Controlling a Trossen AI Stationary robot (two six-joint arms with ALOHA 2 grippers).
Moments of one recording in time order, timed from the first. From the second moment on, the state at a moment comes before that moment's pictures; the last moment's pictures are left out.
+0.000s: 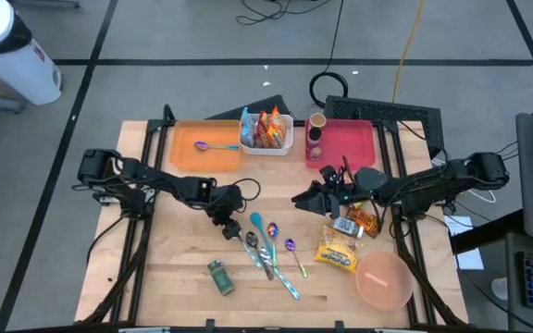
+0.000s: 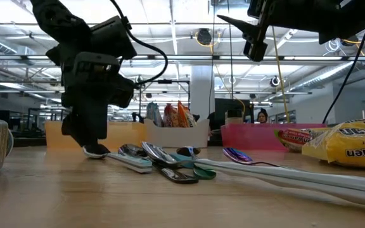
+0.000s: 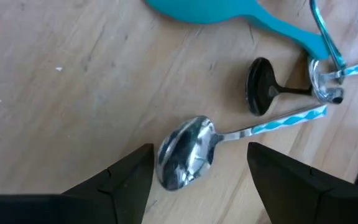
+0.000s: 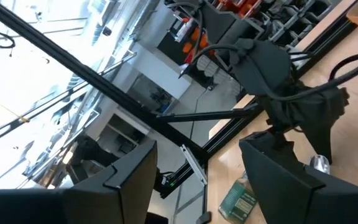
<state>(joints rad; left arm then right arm) -0.01 1.61 0.71 -0.17 0.39 -0.72 0.04 1.23 0.51 0.82 -0.16 0.94</state>
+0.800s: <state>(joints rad) 0.09 1.47 0.71 -0.29 0.48 -0.64 0.05 1.23 0.51 0.84 -0.16 0.93</state>
